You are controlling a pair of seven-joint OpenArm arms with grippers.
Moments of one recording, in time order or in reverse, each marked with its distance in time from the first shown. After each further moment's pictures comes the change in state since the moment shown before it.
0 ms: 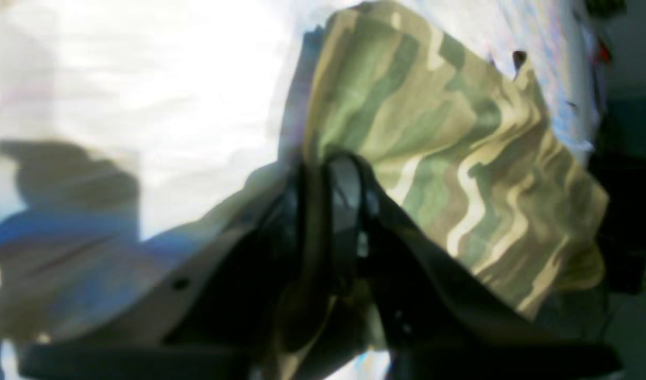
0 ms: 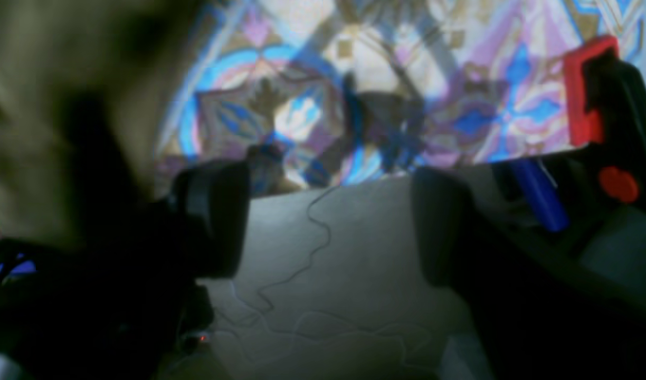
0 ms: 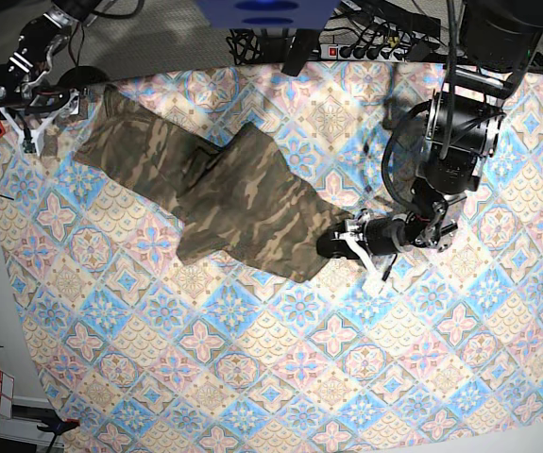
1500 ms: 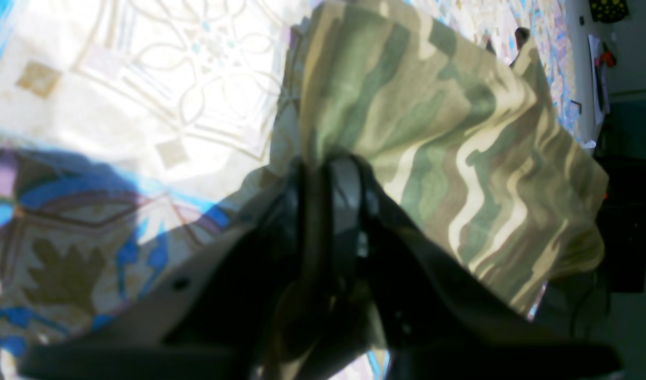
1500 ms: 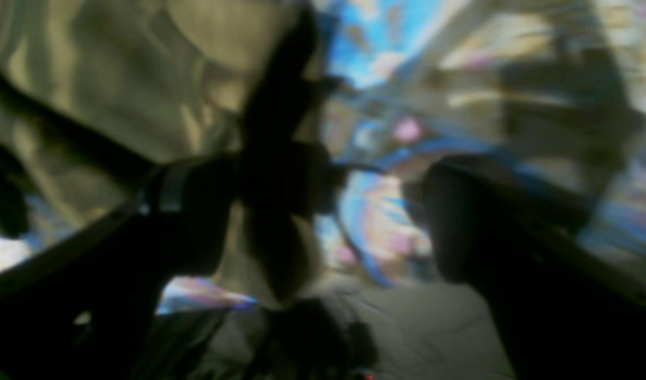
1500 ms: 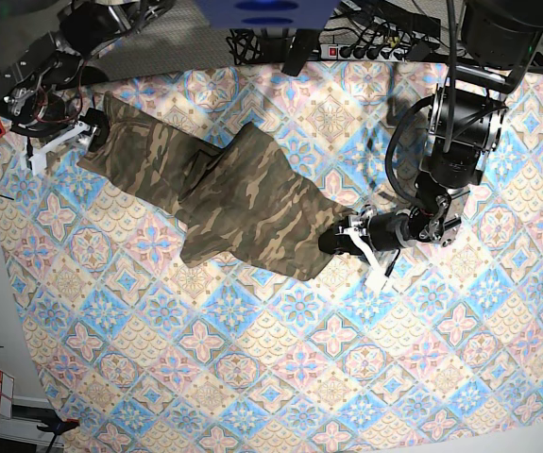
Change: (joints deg) left arm 2.1 -0.6 0.1 0.8 0.6 -0.3 0.1; right arm 12.0 -4.0 11.5 -9.6 23.0 -0.4 -13.6
